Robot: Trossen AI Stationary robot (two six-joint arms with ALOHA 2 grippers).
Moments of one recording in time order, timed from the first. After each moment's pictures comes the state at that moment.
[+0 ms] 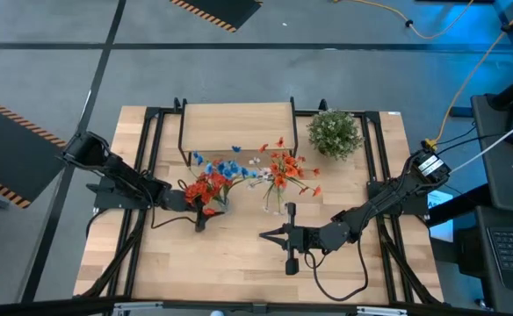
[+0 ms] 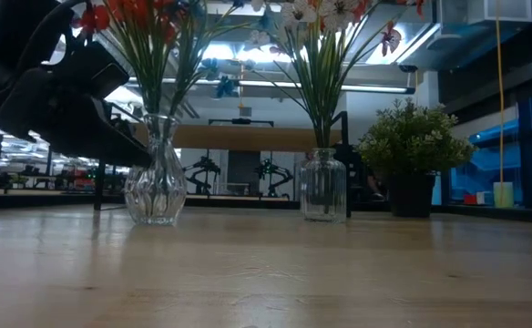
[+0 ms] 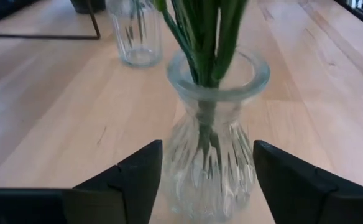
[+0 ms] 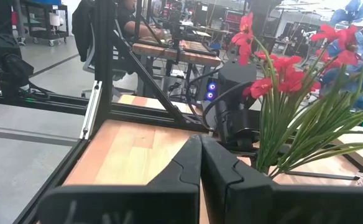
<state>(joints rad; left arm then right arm) -0.35 1.42 0.17 0.81 -0.41 -0.22 0.59 1.69 0.92 0.71 0.62 -0.11</state>
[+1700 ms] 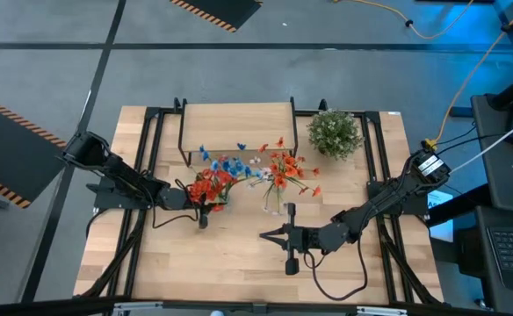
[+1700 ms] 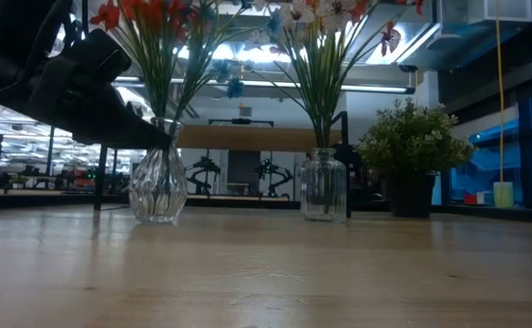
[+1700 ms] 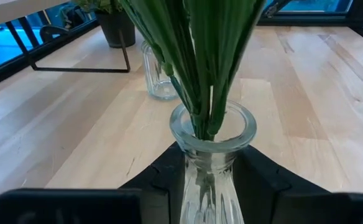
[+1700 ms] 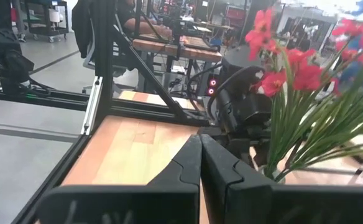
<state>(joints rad) -0.35 1.41 0.17 0.91 -0.52 -0.17 0.59 1.69 0.92 0.68 0.62 -0.08</state>
